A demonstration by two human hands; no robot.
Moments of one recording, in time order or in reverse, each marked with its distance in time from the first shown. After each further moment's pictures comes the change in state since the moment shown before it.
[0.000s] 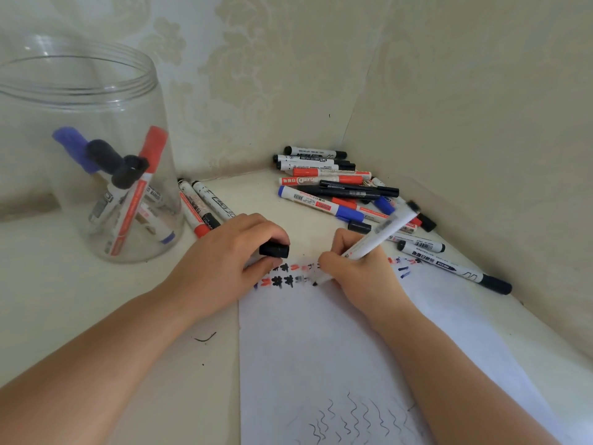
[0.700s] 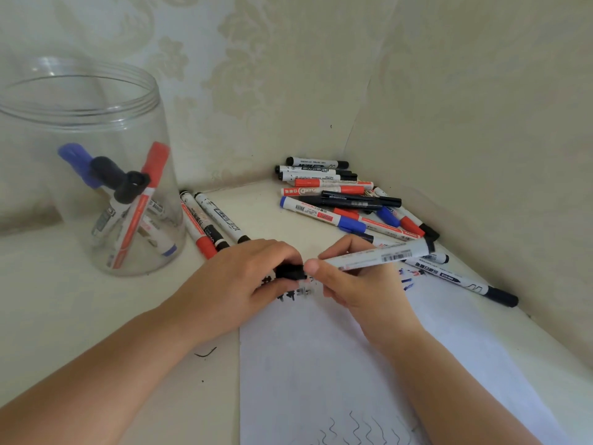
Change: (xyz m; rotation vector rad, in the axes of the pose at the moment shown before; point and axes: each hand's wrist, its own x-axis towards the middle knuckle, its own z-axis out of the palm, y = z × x) left_hand 0.000 0.014 -0.003 -0.015 -0.099 0.081; right_hand -0.010 -0.012 -0.001 0.268 -0.106 -0.094
